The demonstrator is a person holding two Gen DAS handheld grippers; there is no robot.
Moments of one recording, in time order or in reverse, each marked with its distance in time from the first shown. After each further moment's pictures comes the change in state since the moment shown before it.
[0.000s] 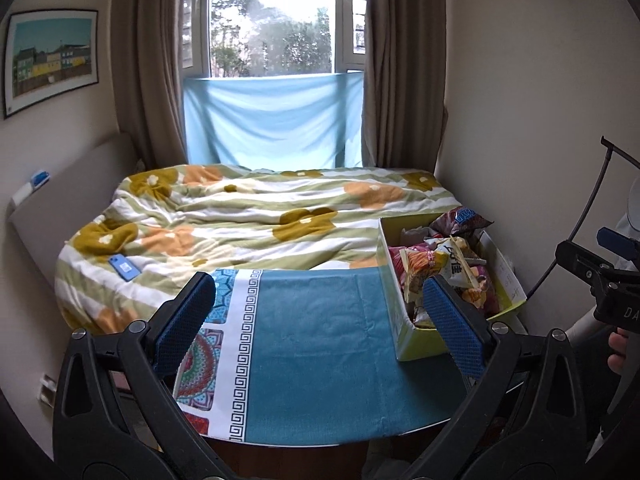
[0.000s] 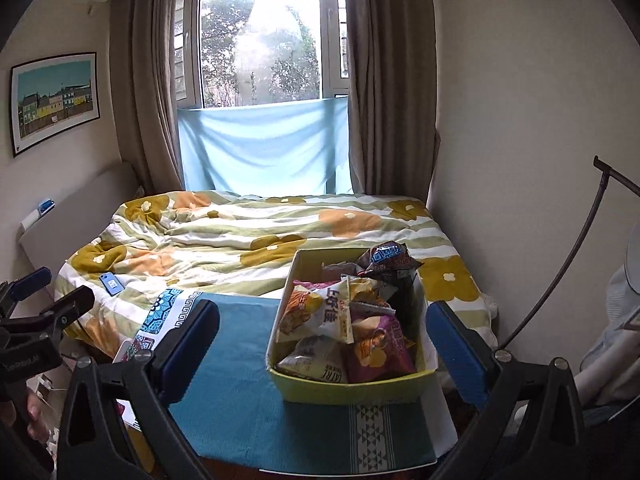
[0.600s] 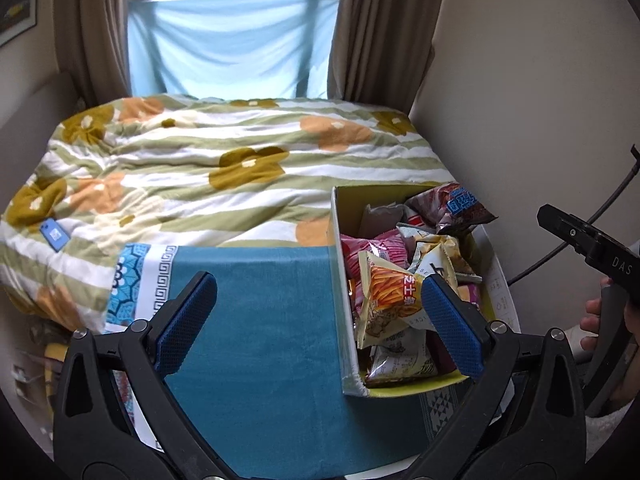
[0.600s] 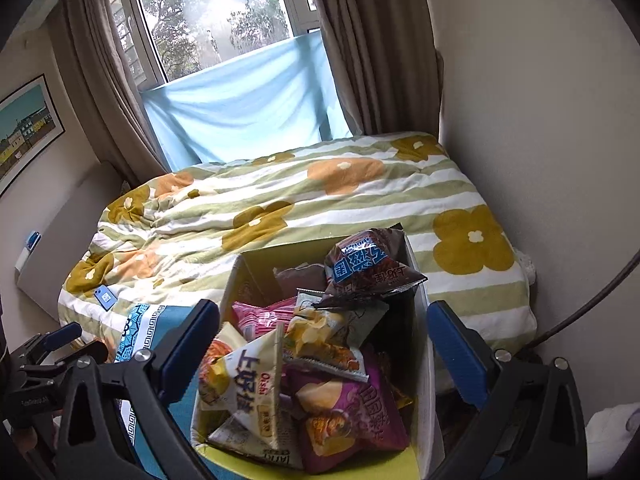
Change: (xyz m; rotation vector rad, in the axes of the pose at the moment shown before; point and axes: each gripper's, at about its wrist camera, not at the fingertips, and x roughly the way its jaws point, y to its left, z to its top) left arm 0.190 -0.059 0.053 -0.043 0.282 -0.152; right arm 0.196 -0.118 0.056 0.146 0.210 0.090
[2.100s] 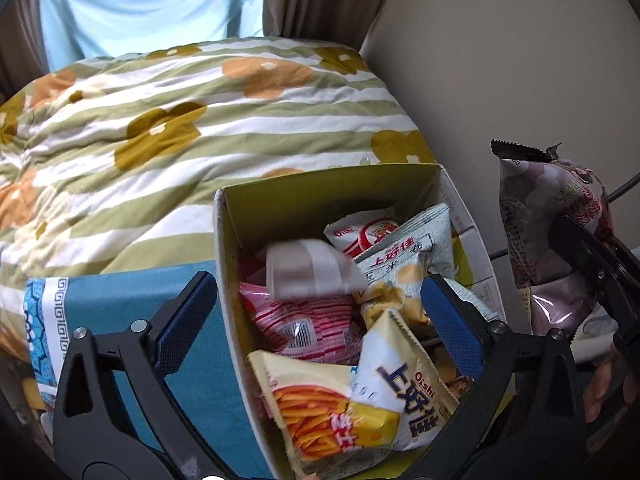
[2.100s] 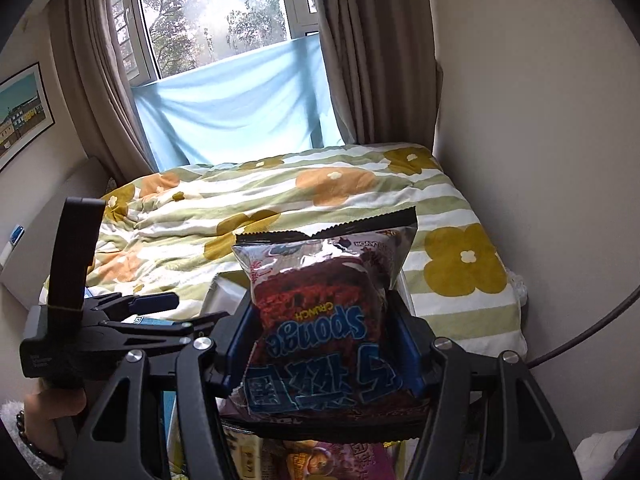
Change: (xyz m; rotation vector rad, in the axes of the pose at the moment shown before) left arm 0.195 -0.082 0.058 0.050 0.277 -0.197; right arm 0.058 -0.001 0.022 -0.034 0.002 -0.040
